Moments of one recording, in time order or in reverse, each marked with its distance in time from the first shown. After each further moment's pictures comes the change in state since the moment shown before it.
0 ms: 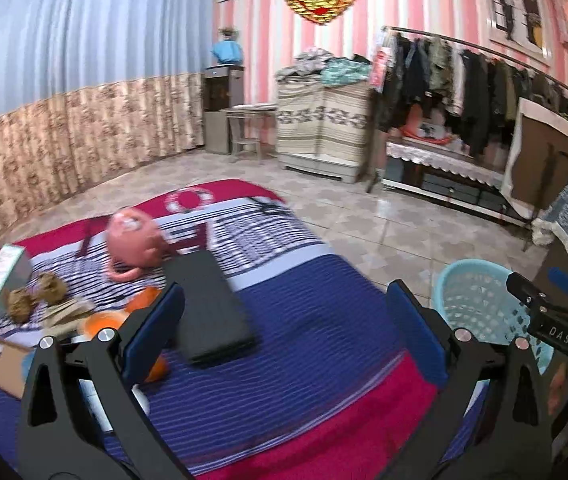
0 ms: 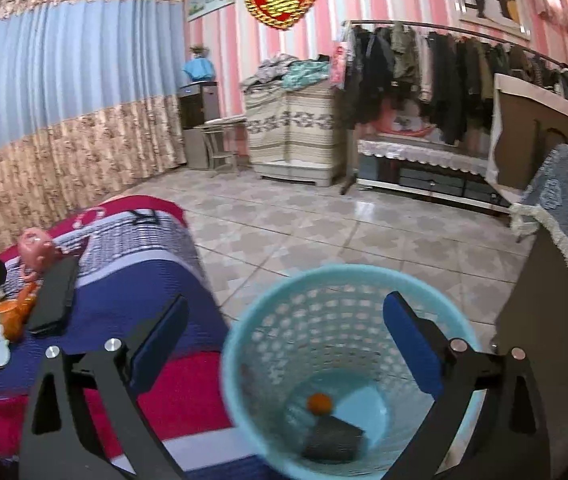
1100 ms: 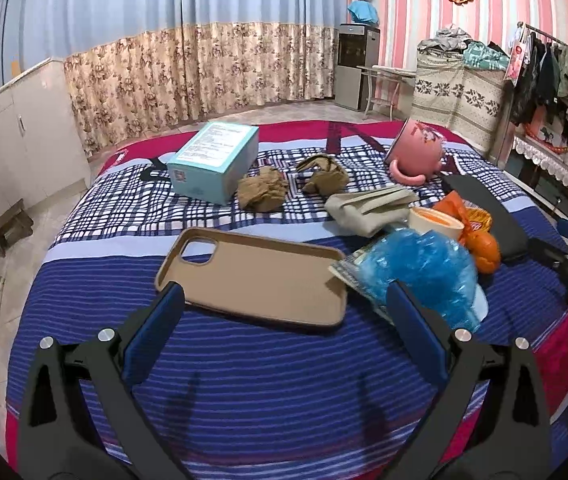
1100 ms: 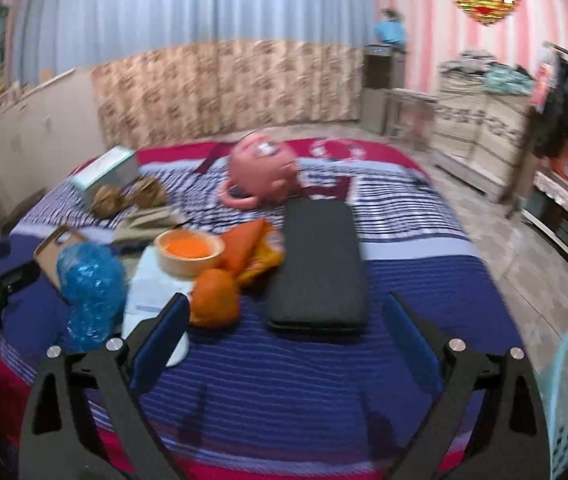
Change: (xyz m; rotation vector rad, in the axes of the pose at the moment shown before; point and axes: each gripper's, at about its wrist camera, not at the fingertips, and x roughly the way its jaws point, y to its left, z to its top) left arm -0.052 0.251 -0.094 -0.201 0.164 0.362; right arm 0.030 0.277 -0.047 -0.401 0.174 0.502
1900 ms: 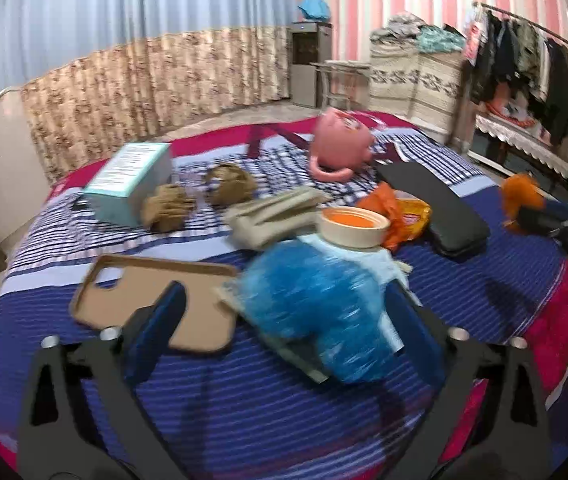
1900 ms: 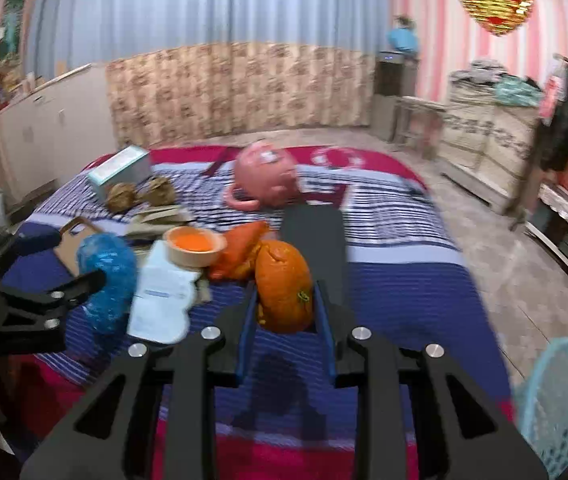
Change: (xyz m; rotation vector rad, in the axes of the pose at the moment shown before) left arm 0.016 -0.077 0.005 0.122 -0.001 -0.118; right arm -0.043 -0.025 -0.002 -0.009 -0.028 -0.012
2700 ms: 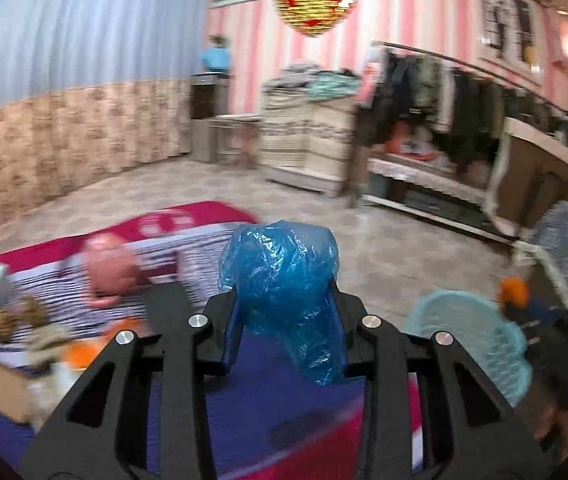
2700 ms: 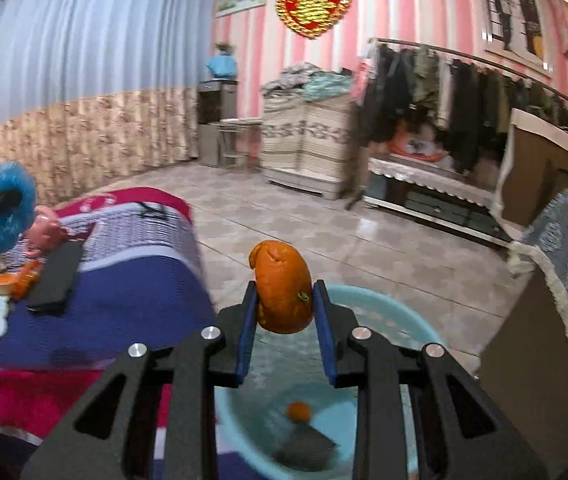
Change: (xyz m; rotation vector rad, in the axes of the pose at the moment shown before) left arm -0.056 -0.226 0.090 0.088 -0.204 -0.351; right arm -0.137 -0.208 -0.070 0.289 -0.120 -0.533
